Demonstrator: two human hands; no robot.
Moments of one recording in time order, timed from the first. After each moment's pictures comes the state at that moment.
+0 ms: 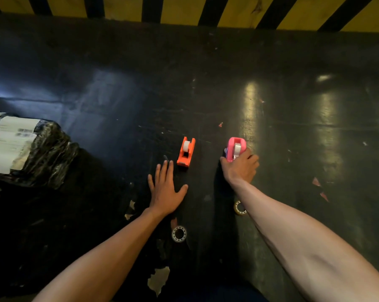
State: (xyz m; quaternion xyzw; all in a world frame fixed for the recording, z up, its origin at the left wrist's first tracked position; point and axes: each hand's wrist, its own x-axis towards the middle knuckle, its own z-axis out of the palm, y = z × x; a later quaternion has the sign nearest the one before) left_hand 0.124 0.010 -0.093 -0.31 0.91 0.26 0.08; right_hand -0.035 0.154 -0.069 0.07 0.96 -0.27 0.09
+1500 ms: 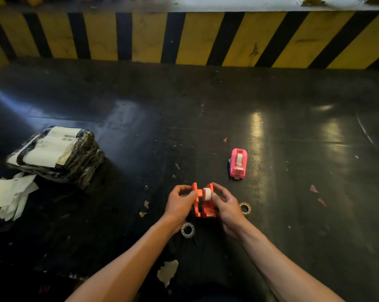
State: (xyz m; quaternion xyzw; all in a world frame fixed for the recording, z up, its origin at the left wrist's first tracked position) left_hand 0.166 0.058 -0.032 -0.42 0.57 0.70 -0.04; right_hand 0.091 0.196 -0.043 0.02 0.59 -0.70 0.40
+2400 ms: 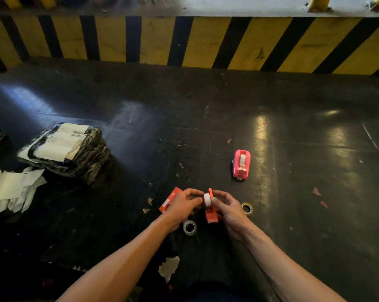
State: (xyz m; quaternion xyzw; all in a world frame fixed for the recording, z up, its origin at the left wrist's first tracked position) left_hand 0.177 0.056 -0.026 -0.33 0.69 0.64 0.07; right_hand 0.091 0.208 -0.060 0.00 0.62 -0.66 0.42
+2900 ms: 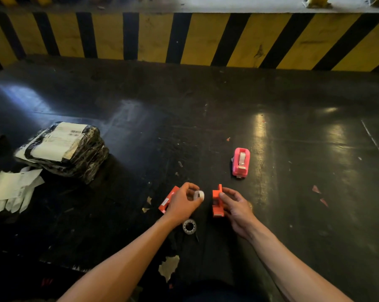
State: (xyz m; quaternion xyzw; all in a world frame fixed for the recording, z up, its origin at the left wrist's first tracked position) left_hand 0.176 0.053 -0.038 -0.30 0.80 0.52 0.00; right_hand 0.080 0.216 -0.054 0.09 0.60 -0.69 0.40
